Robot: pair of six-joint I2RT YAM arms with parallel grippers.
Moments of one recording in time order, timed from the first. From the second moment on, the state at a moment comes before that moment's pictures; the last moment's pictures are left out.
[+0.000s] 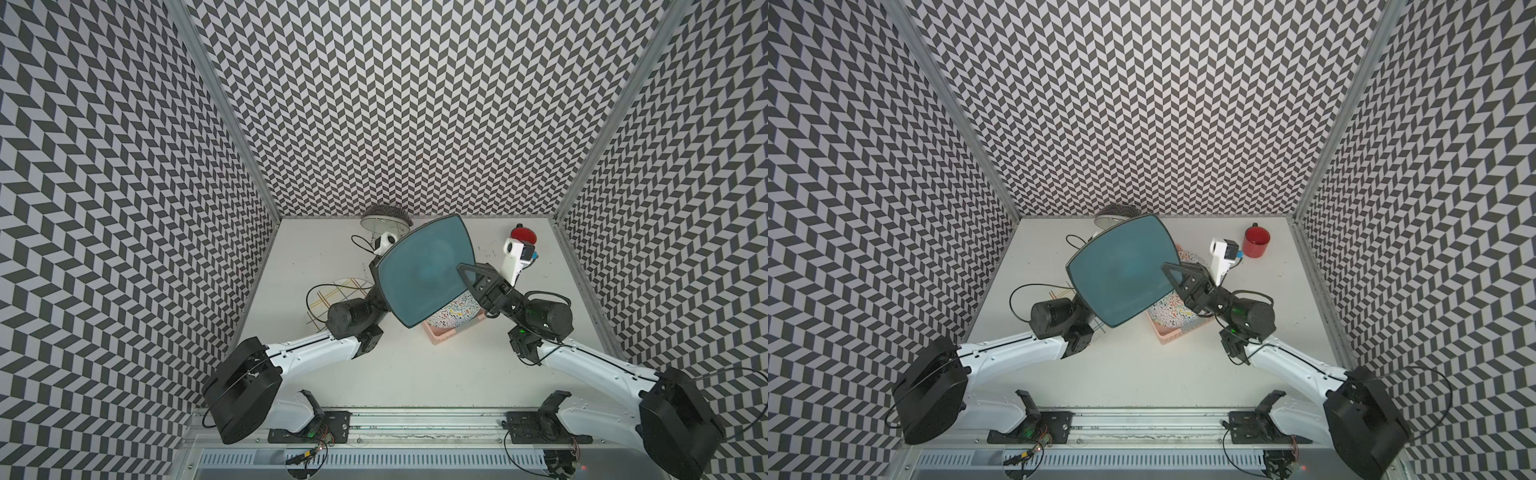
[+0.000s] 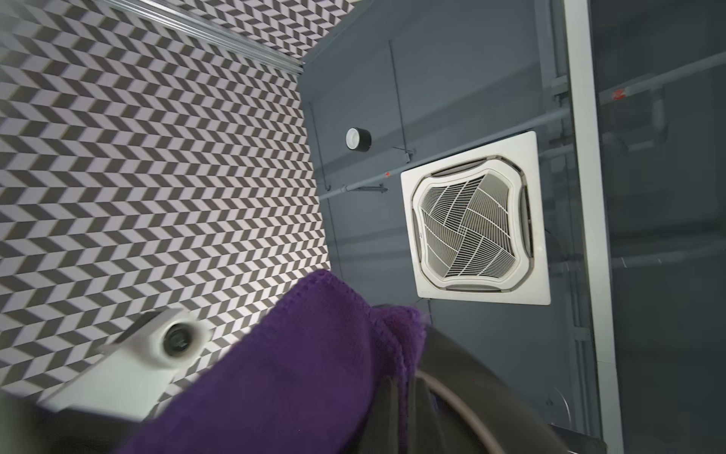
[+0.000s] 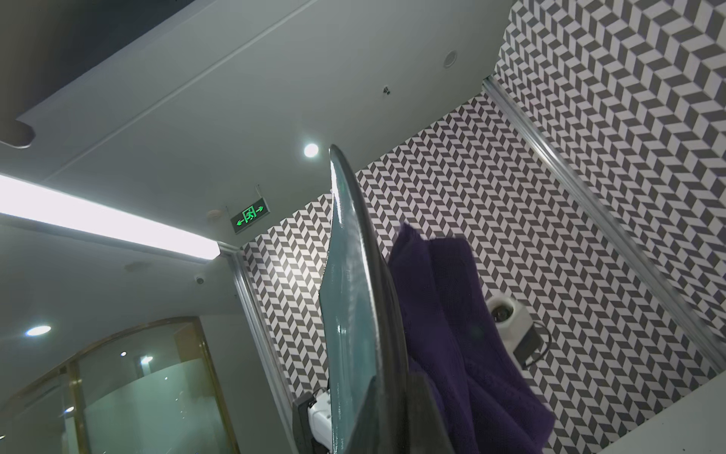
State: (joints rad) left arm -0.85 1.36 0.70 1.58 0.12 -1.97; right arm 0.61 1.17 0.60 1.36 -0.49 1.11
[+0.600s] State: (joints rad) left arm -0.89 0.84 0.91 0.65 0.05 -1.08; right arm 0.45 1.03 0.57 0.85 -0.40 1.00
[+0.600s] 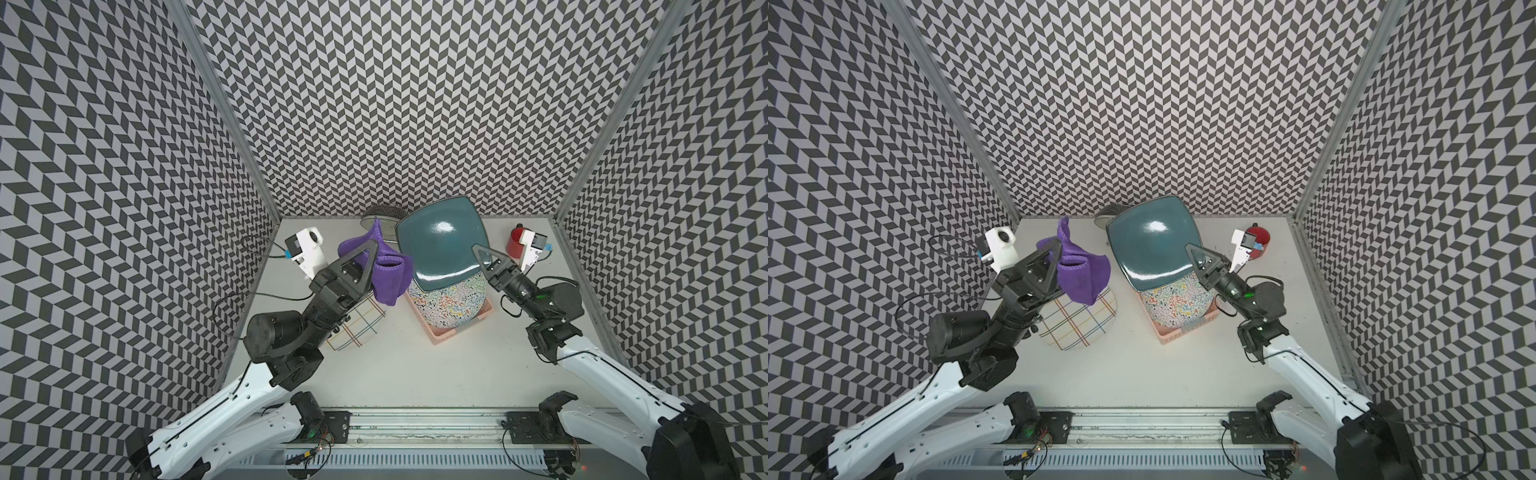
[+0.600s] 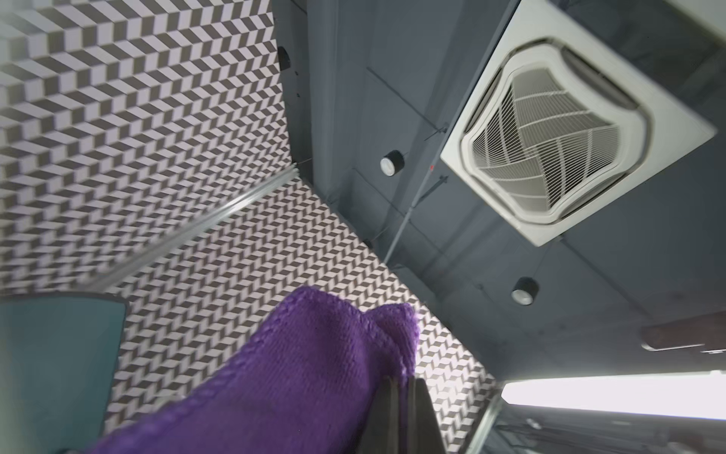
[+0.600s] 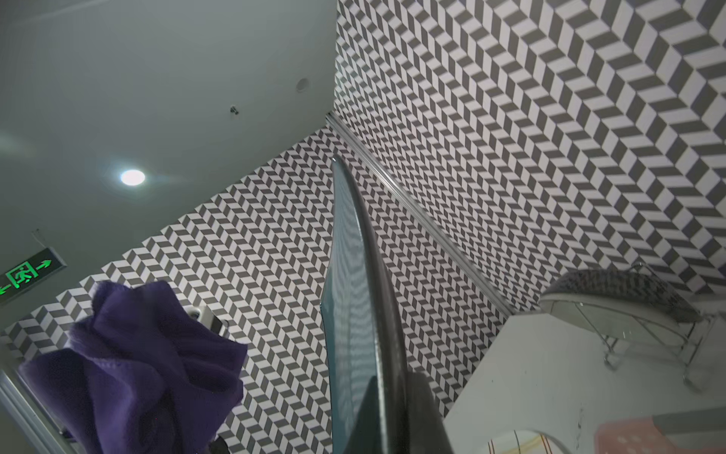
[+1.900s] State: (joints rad) left arm -0.90 1.12 0.95 0.23 -0.37 -0.57; right arm 0.68 0.93 0.47 0.63 -0.23 1.03
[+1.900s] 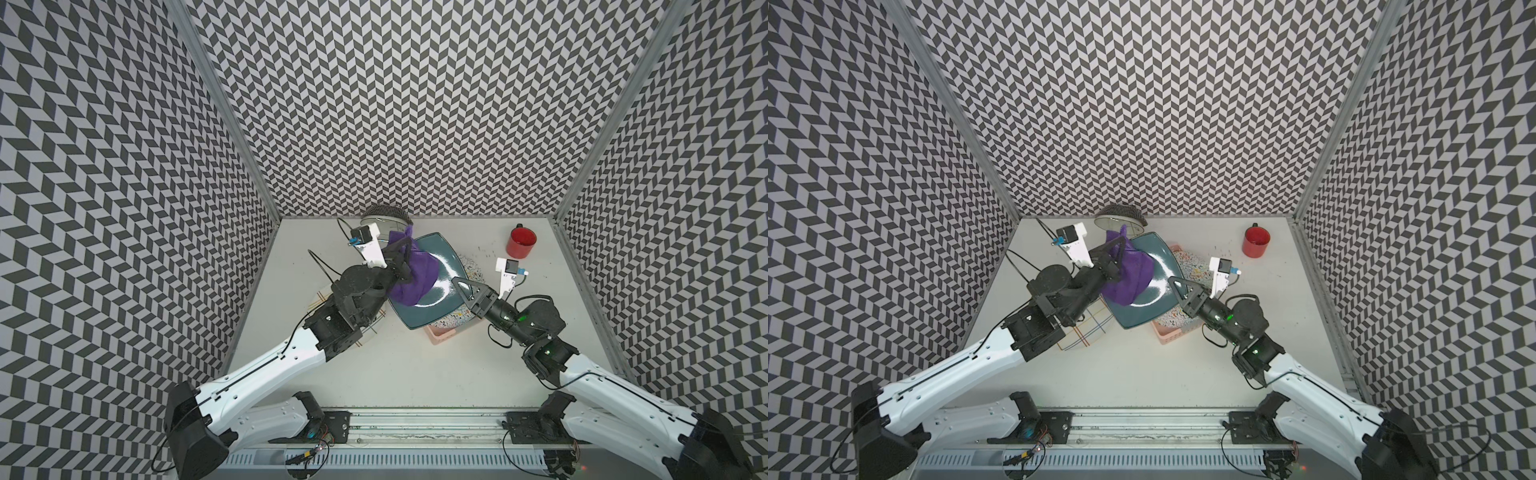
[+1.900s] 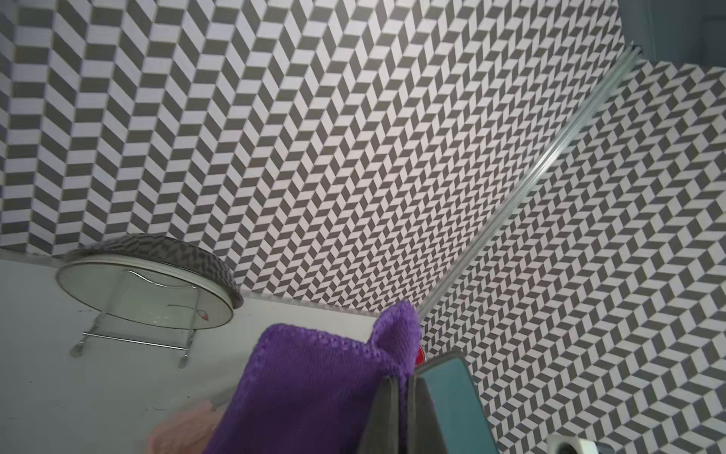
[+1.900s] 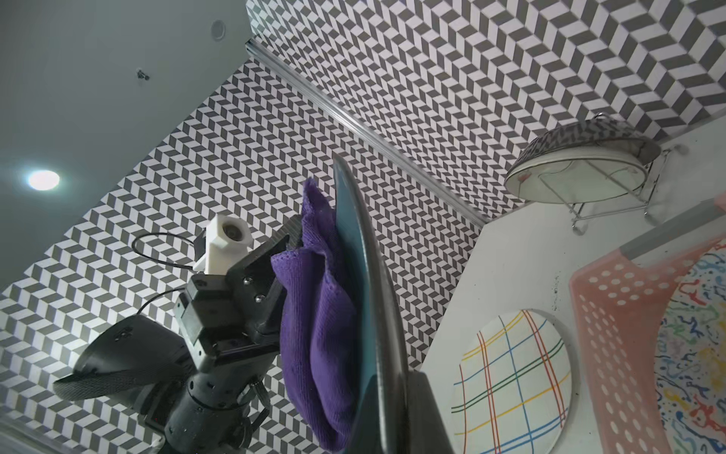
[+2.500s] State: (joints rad) left arm -0.47 0.96 0.81 0.66 0.27 -1.22; right arm 0.41 1.01 0.37 1.29 -0.57 1.42
